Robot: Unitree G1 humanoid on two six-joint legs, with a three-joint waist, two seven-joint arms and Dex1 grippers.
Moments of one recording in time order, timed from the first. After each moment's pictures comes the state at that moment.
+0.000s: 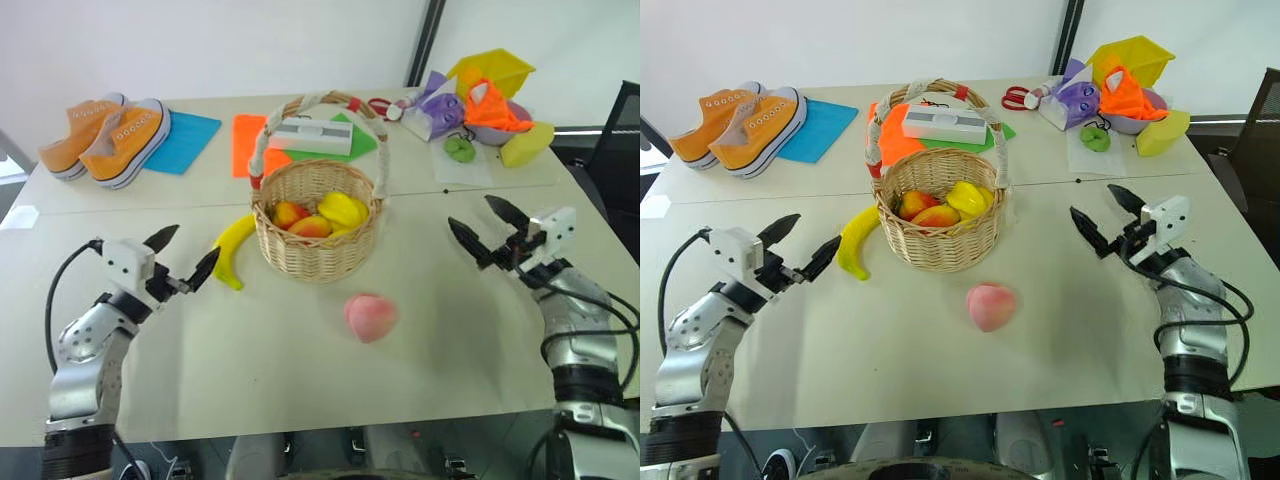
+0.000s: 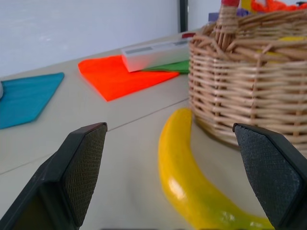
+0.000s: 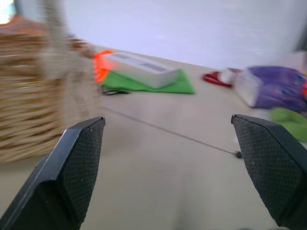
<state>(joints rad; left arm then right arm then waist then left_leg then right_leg) -0.03 0.47 0.28 -0.14 -0.38 0.10 -0.60 -0.21 -0.61 -0.29 0.17 0.53 -0.08 0.94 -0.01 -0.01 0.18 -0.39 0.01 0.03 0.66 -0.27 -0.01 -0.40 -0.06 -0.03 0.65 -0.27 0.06</state>
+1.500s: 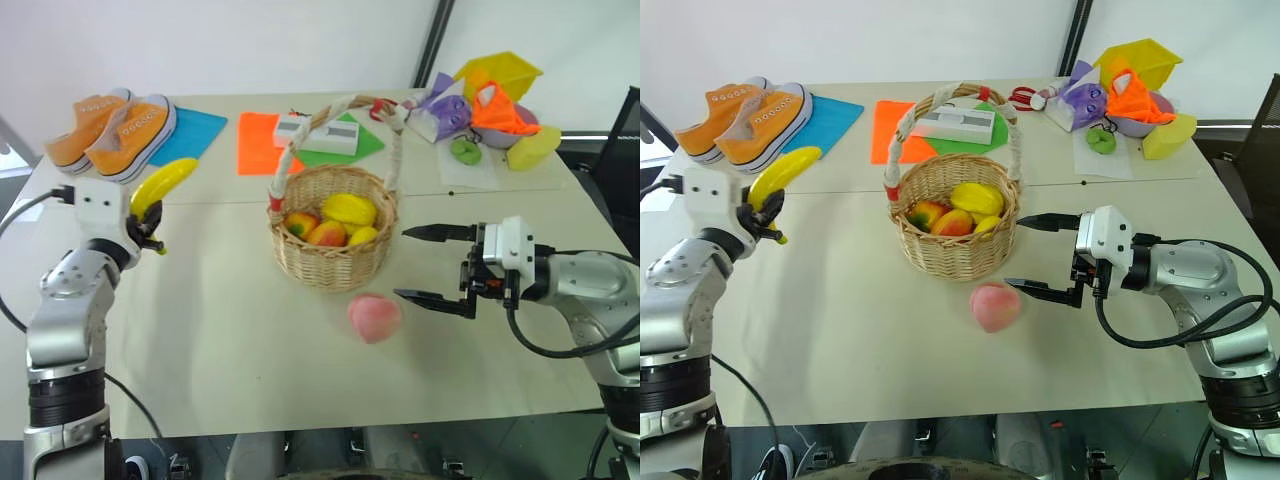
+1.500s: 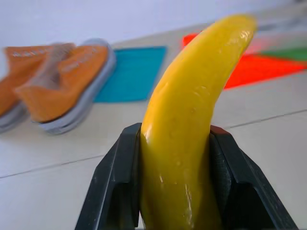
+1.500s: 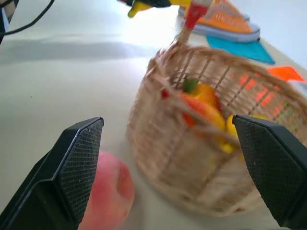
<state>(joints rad) -0.26 0.50 0.38 -0.23 -0.39 0.53 -0.46 -0.23 -0.80 -0.10 -0.32 0.53 0.21 1.12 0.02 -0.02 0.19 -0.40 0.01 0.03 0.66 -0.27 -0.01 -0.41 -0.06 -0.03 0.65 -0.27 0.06</state>
